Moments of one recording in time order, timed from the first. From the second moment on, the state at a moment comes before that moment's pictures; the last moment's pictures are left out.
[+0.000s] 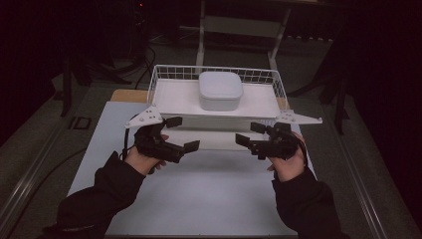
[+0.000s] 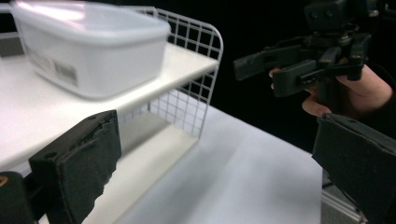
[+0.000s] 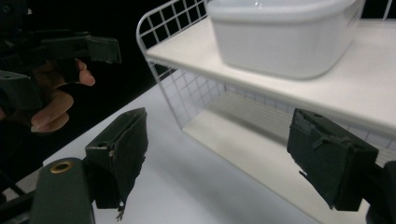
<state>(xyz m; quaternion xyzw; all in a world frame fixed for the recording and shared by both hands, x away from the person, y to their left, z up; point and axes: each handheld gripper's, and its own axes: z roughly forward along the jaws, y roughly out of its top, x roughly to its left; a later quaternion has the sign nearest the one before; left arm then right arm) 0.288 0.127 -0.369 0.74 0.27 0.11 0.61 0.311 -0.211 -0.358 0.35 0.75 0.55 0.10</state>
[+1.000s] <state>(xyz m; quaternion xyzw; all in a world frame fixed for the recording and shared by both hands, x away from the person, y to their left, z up) 0.247 0.140 -0.458 0.77 0.27 0.11 0.56 0.267 -0.242 -0.452 0.33 0.78 0.52 0.11</state>
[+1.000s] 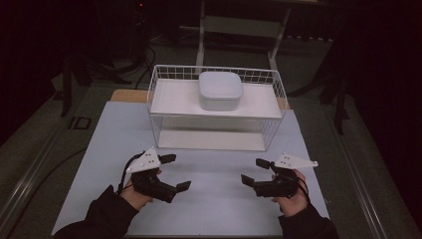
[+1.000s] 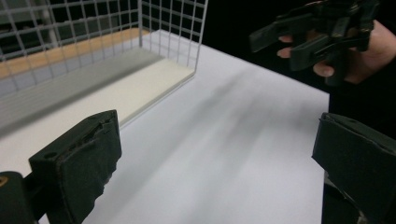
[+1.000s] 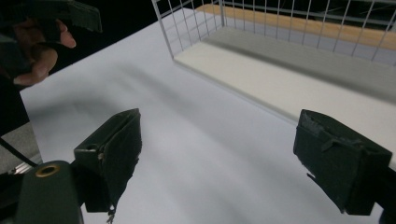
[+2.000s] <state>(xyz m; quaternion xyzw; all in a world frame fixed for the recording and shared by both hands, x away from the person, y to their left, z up) 0.230 0.195 -0.518 0.78 0.32 0.16 0.51 0.254 -0.291 -0.508 0.38 0.78 0.49 0.13</state>
